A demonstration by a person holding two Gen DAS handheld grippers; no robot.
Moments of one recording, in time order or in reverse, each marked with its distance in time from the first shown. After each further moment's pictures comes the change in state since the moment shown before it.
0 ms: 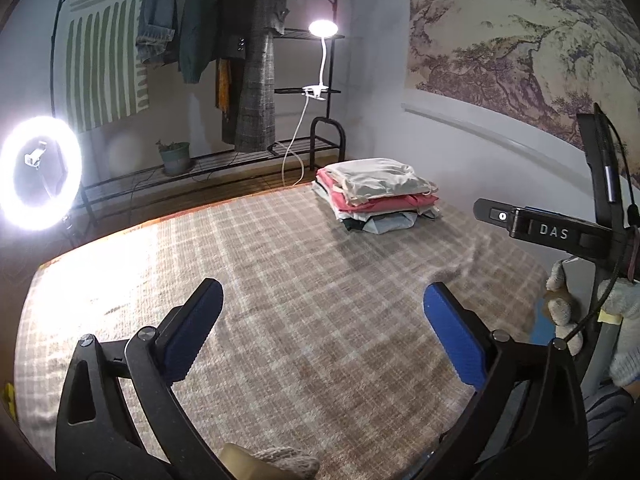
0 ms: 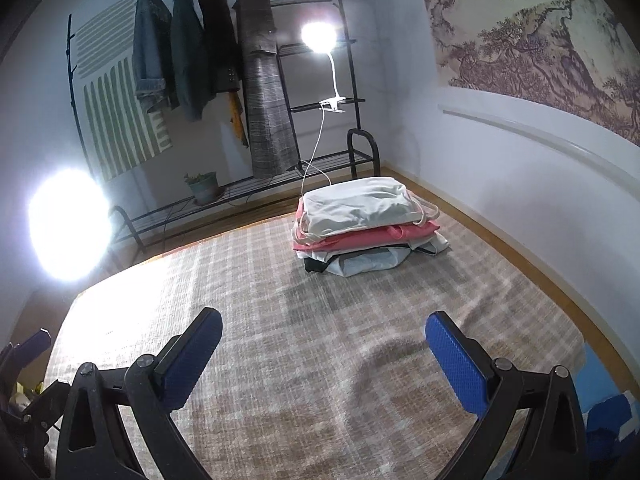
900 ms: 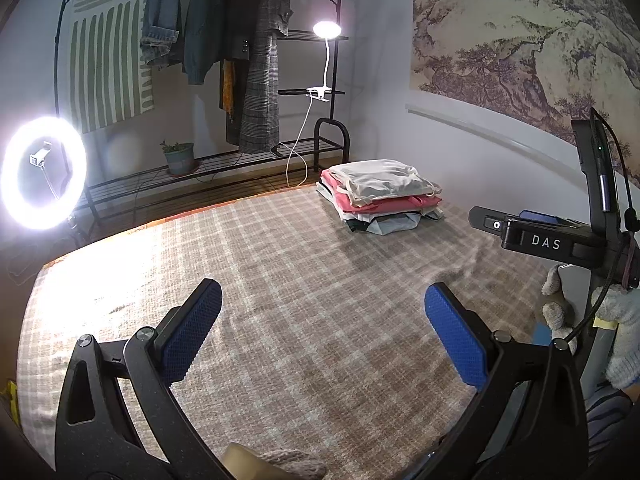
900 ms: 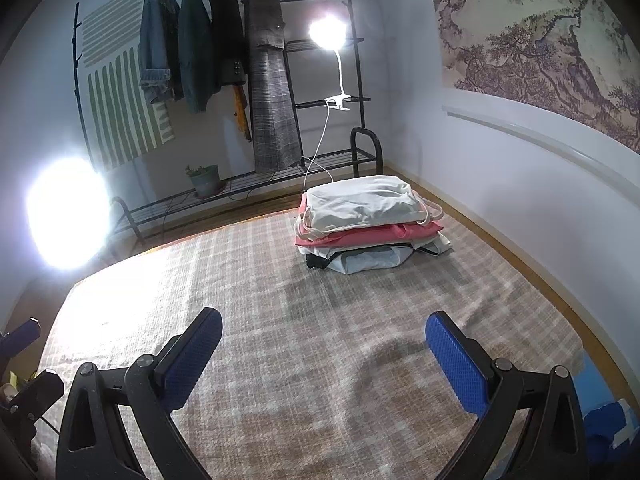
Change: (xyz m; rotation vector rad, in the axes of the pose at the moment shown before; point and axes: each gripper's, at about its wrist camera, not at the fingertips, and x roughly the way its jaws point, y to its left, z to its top) left arm -0.003 0.001 0.000 0.005 -0.009 0.005; right arm 0.003 0.010 -0.006 -0.027 0.007 -0.011
